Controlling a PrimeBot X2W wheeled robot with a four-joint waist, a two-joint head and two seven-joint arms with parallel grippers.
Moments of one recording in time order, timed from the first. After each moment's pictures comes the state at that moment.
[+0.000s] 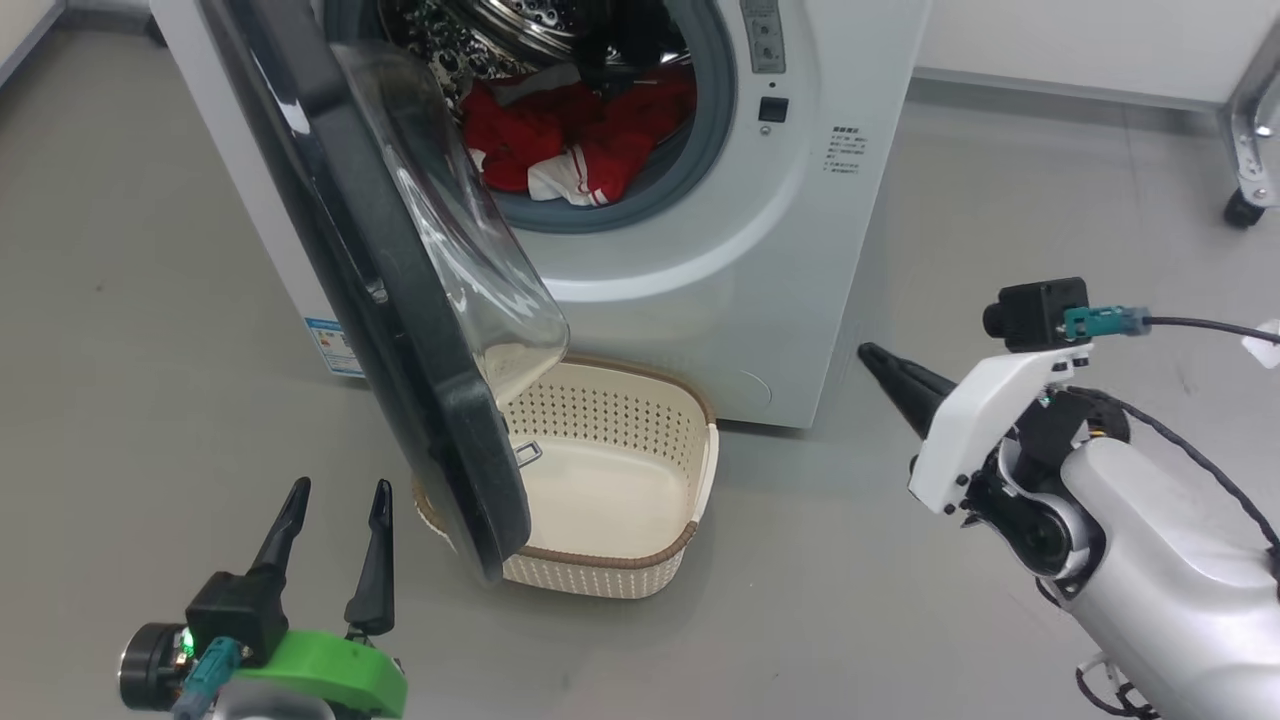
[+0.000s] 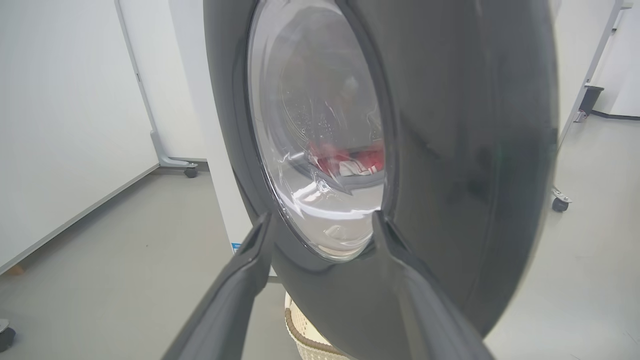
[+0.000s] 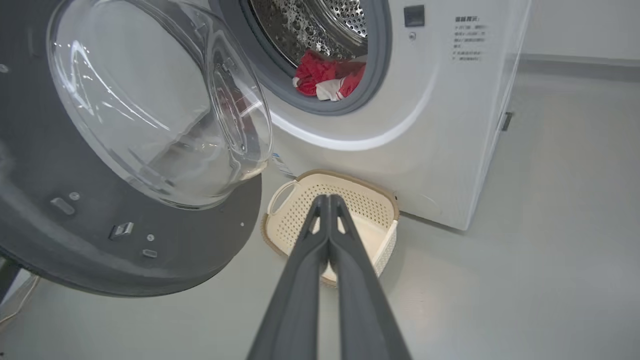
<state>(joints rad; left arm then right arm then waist) -0.05 0.07 -0.16 0.23 -0.30 -0.01 -0.25 -0.53 -0.39 0.76 0.35 1.09 0.09 0.18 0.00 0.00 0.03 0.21</state>
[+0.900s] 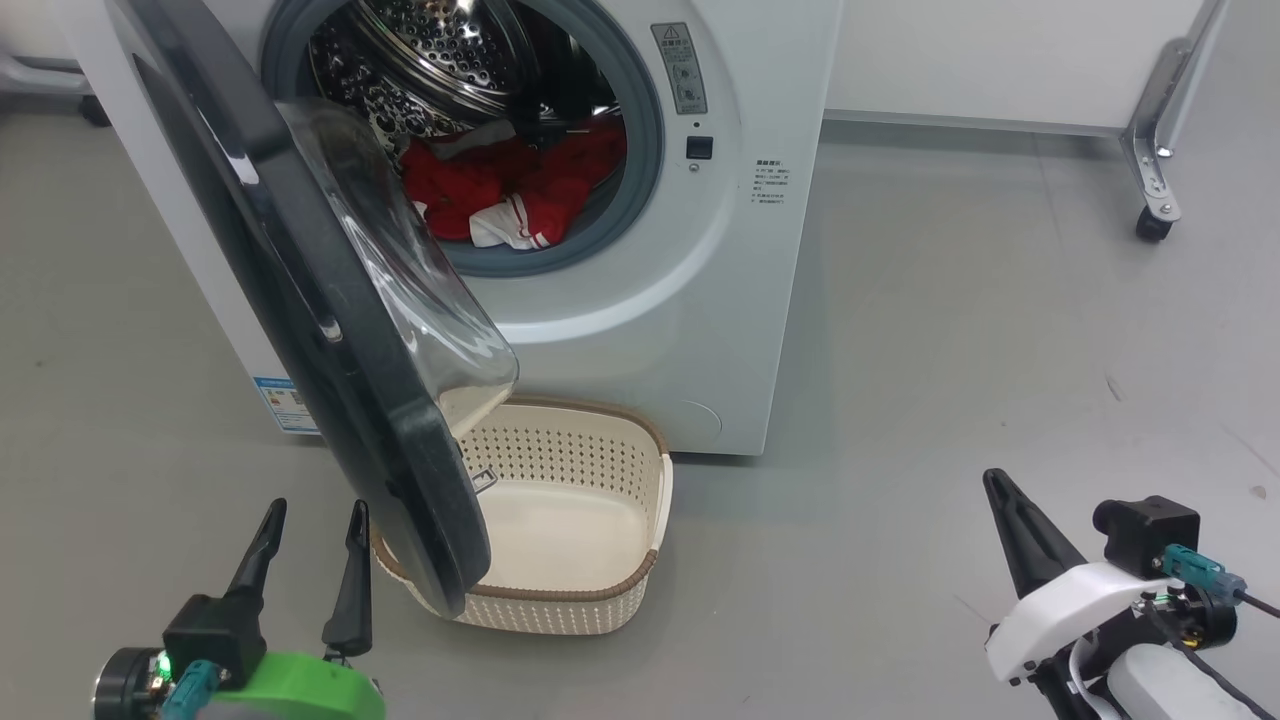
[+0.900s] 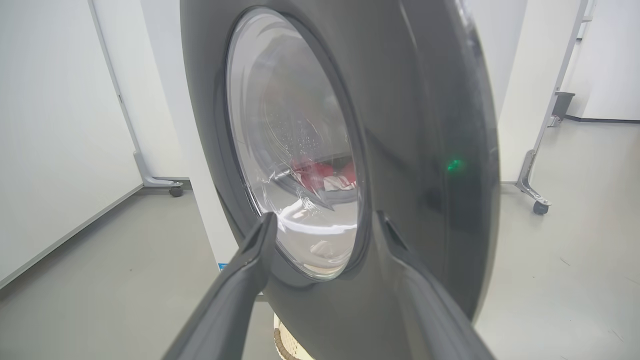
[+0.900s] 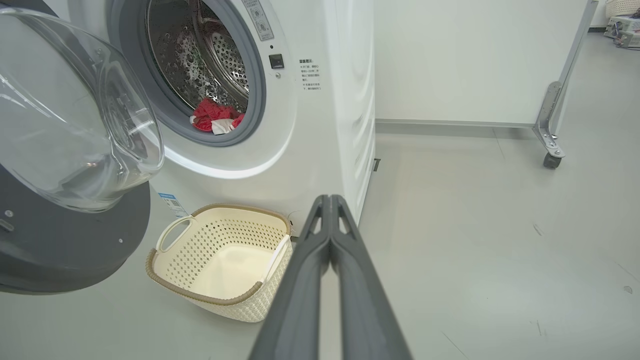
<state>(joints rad) -0.01 0.07 -0.11 0.22 -0.27 -0.04 -0.25 -0.16 -0.42 0.64 0.32 0.83 -0.13 -0.26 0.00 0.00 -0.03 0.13</state>
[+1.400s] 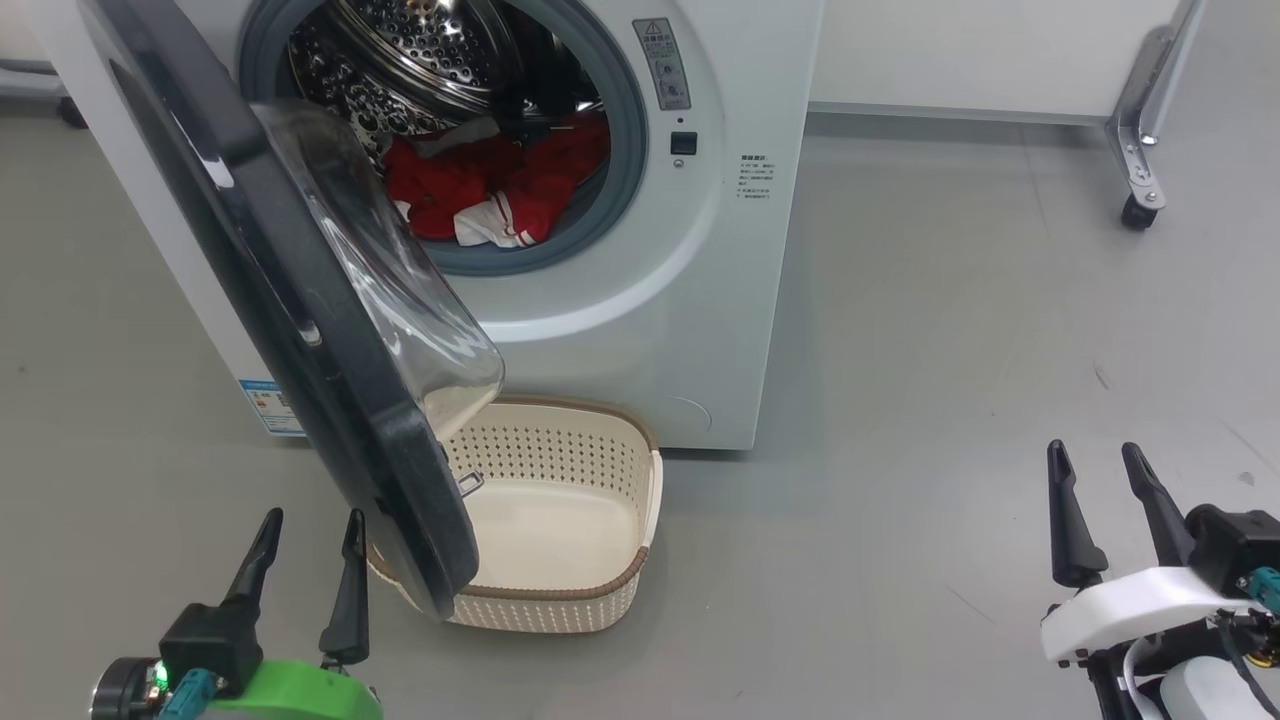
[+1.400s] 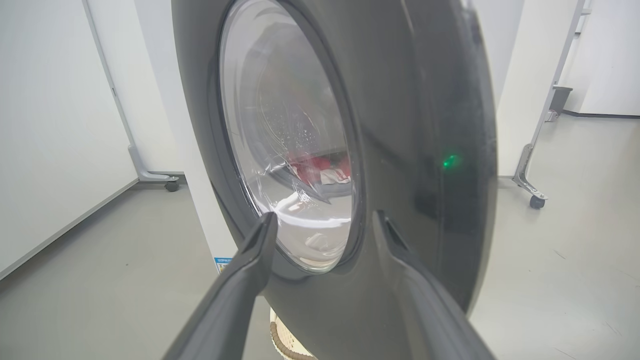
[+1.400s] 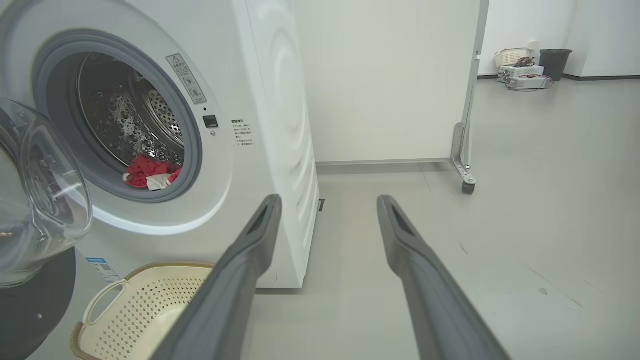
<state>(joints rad) 0.01 0.06 -0.08 0.22 -0.26 -0.05 -0.25 -0.02 -0.34 0.32 0.20 0.64 -0.13 -0.26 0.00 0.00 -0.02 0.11</state>
